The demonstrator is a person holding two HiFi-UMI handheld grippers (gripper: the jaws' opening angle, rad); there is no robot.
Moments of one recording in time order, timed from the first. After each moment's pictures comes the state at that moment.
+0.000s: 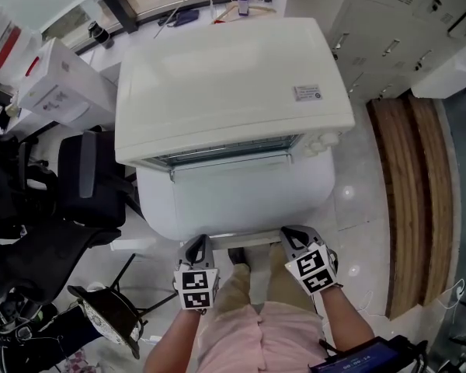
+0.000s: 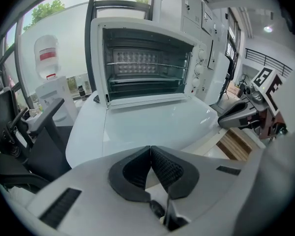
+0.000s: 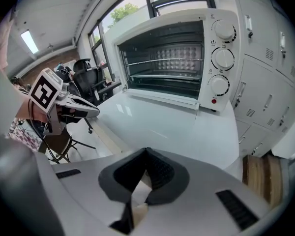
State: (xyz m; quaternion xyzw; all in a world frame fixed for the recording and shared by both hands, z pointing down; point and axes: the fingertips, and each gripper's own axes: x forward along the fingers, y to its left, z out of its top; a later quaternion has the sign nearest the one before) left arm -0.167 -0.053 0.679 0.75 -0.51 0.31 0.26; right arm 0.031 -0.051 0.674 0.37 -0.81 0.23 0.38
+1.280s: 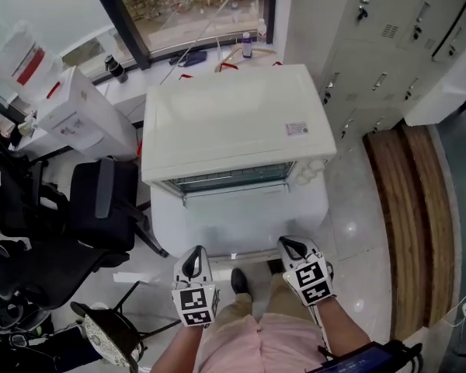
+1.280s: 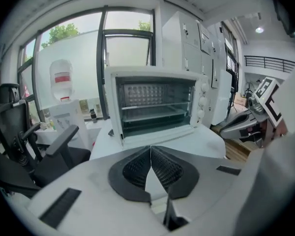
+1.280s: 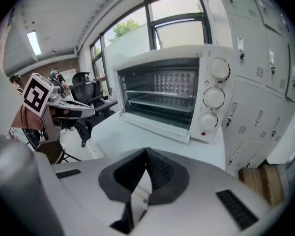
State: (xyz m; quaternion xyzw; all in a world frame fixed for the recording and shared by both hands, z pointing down) left arm -0.181 -0.083 0.592 0.76 -0.59 0.22 0.17; right arm 0.022 -0.084 0.612 0.42 -0.83 0.19 0.31
